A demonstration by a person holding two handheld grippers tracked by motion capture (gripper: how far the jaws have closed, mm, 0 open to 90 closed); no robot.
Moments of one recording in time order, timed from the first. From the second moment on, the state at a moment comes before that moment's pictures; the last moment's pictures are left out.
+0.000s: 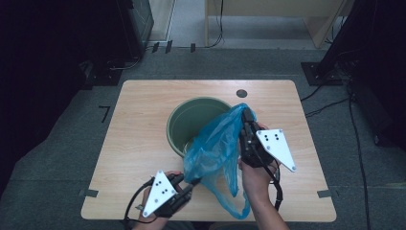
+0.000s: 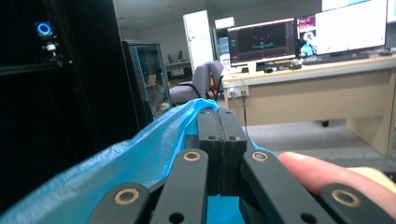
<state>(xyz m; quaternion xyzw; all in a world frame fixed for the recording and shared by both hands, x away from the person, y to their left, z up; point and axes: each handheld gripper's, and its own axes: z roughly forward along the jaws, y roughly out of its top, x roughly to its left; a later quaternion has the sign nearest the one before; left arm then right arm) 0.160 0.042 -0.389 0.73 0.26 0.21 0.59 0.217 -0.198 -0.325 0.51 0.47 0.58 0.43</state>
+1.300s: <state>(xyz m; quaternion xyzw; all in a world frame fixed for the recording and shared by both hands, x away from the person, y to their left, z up) 0.229 0.119 -0.403 0.72 0.38 0.27 0.52 0.206 -0.237 -0.415 0.47 0.61 0.47 0.43</state>
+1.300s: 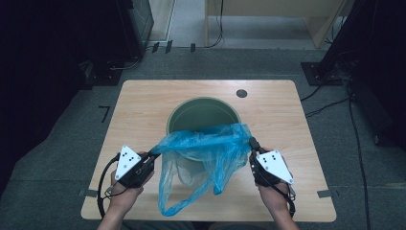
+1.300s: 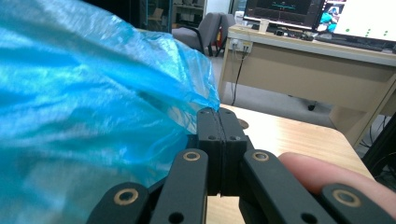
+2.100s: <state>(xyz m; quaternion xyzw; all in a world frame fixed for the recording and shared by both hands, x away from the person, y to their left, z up) 0.305 0.090 -0.399 0.68 0.44 0.27 0.52 0.271 -0.226 -0.425 0.52 0.63 0.49 0.31</state>
